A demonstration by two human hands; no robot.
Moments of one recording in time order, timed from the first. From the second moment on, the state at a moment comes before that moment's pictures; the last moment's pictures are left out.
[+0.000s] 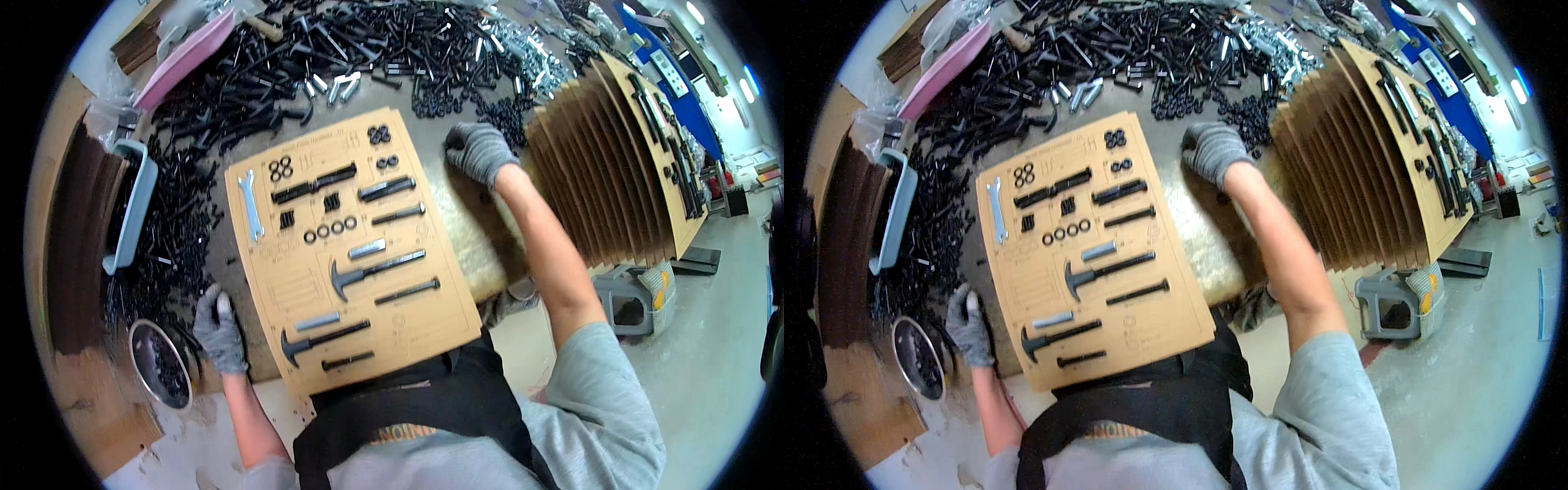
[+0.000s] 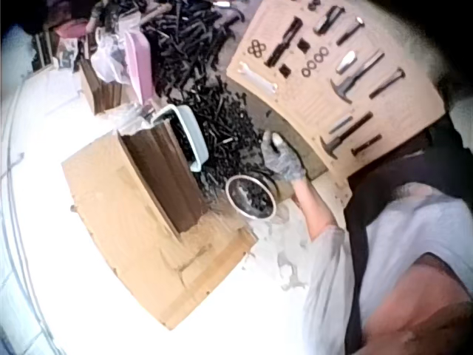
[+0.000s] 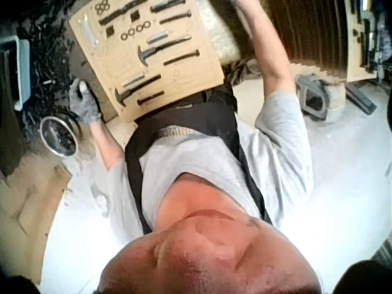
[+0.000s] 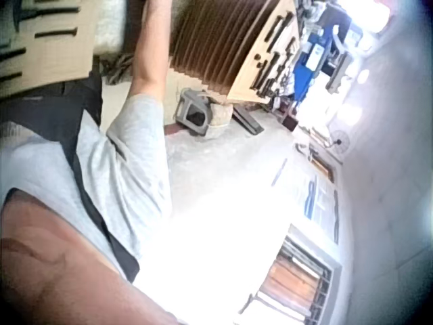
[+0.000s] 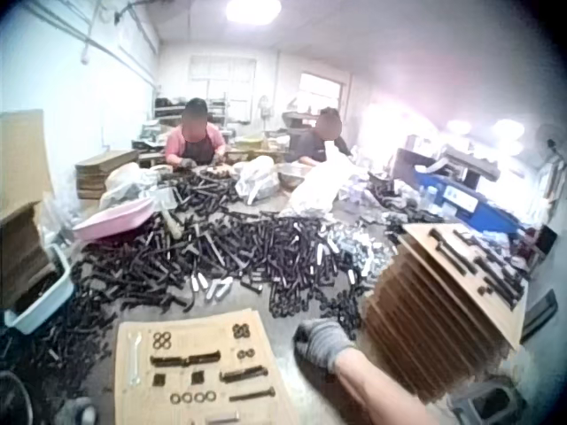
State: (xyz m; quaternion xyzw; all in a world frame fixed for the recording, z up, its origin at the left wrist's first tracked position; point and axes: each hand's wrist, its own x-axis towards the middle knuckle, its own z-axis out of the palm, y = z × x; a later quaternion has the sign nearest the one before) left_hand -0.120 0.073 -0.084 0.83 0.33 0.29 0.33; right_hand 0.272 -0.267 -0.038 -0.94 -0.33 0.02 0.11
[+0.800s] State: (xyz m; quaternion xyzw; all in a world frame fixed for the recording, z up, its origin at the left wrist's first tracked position) left_hand -0.126 0.076 -0.091 0.81 0.32 0.32 0.38; right_hand 0.103 -0.273 -0.002 -0.88 -0.32 0.11 0.34
